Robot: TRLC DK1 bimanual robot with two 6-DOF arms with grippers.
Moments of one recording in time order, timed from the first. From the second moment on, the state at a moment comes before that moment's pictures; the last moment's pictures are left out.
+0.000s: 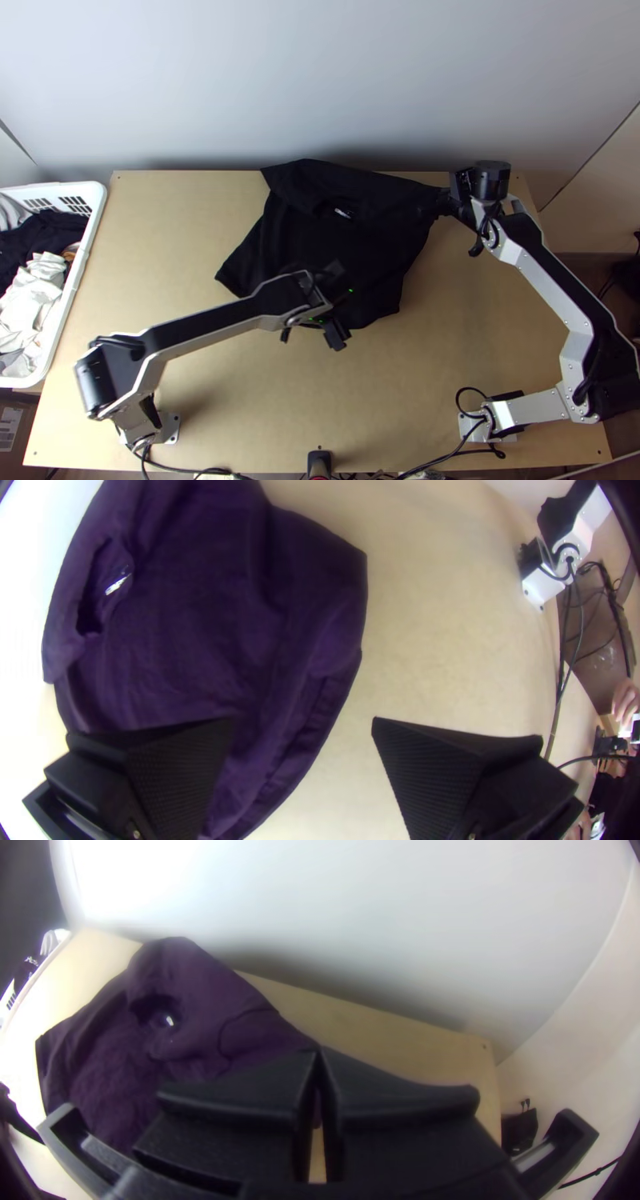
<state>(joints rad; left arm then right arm) -1.00 1.80 1.46 -0.71 -0.05 0.08 0.19 1.56 1.24 -0.25 0.05 -0.14</state>
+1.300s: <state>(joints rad) -1.02 2.12 1.74 -0.68 -0.09 0.07 0.17 1.50 1.22 -0.26 0.04 -0.12</state>
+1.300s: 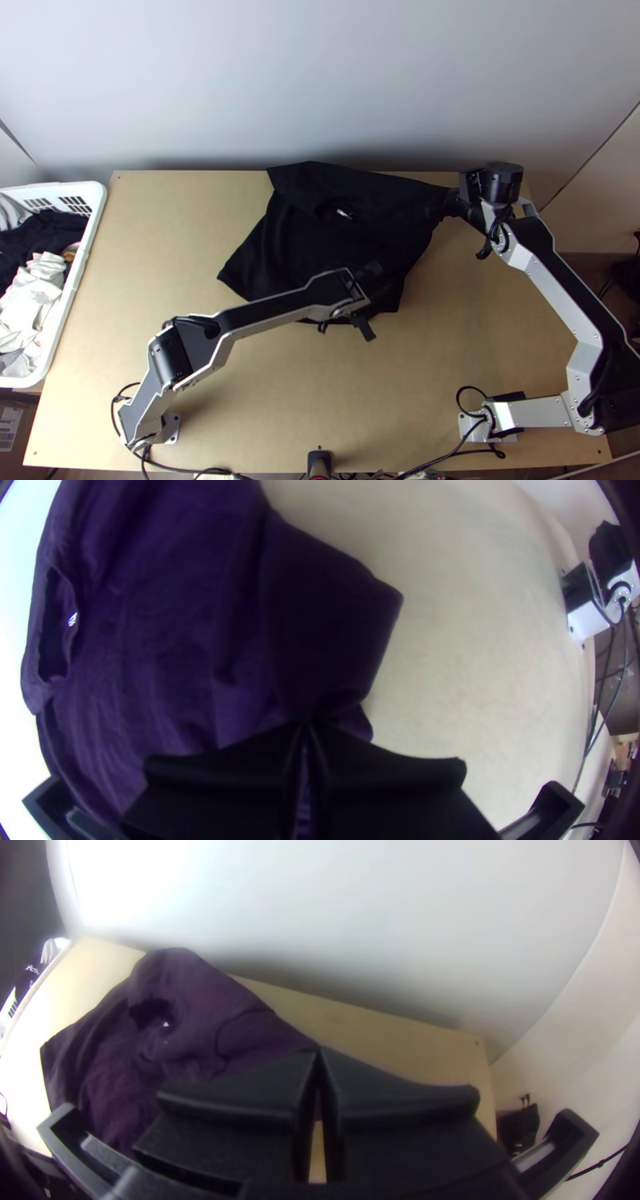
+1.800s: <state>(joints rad) -0.89 1.96 1.74 -0.72 -0.09 0.07 0.14 1.45 1.25 -0.33 0.03 -0.13</state>
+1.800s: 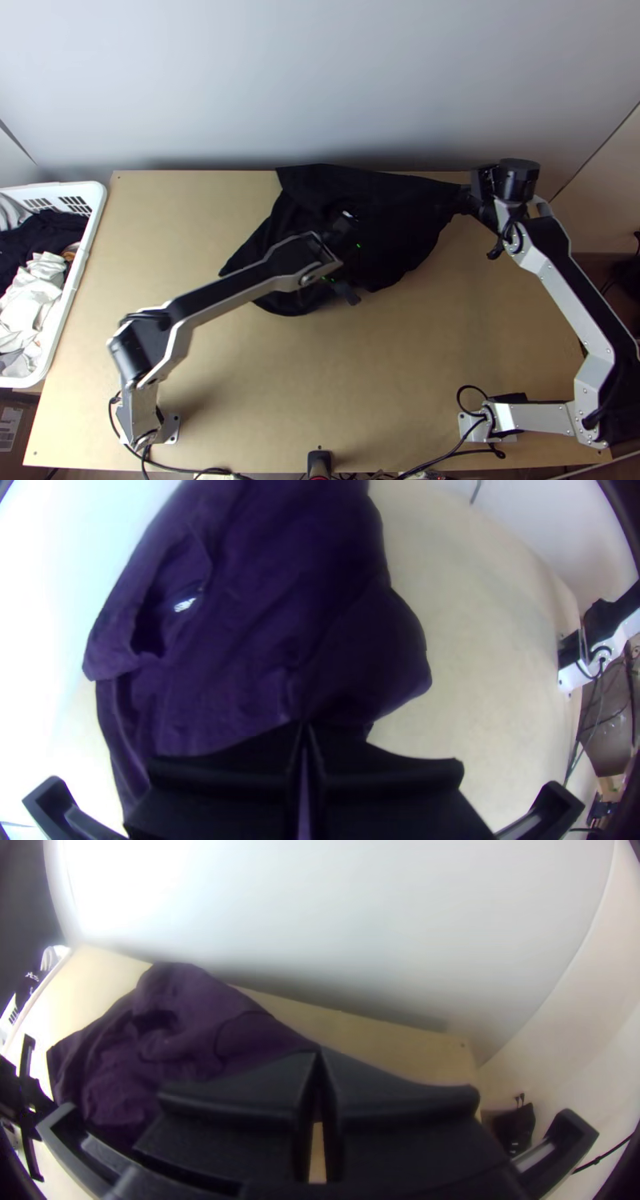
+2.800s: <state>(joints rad) -0.51 1.37 1.95 -0.71 -0.10 0.07 0.24 1.47 2.14 -0.75 0.09 -0.16</state>
